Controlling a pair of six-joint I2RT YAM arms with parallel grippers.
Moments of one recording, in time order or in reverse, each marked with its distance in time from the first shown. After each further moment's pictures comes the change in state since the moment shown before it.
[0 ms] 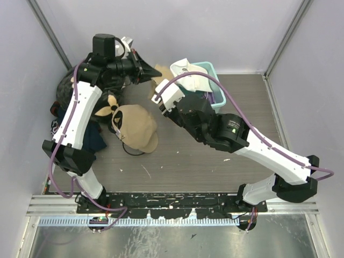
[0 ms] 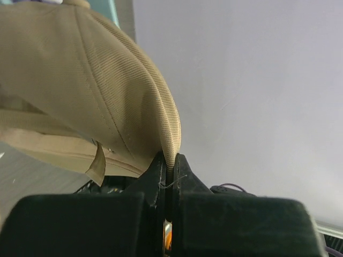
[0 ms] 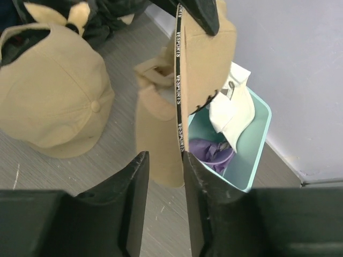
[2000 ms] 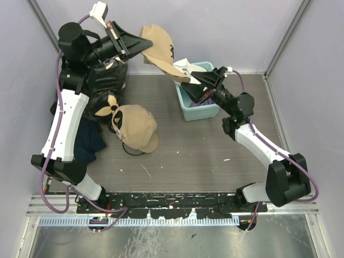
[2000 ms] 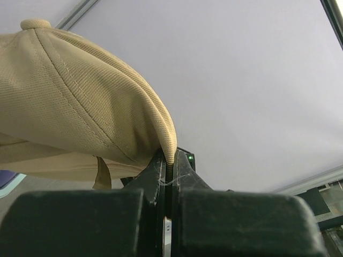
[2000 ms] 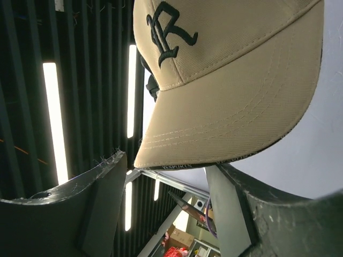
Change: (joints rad) left arm 0.052 -0.118 -0.026 0.637 0.060 -0.110; right arm -0.819 -0.029 -0.814 1.796 -1.219 2.351
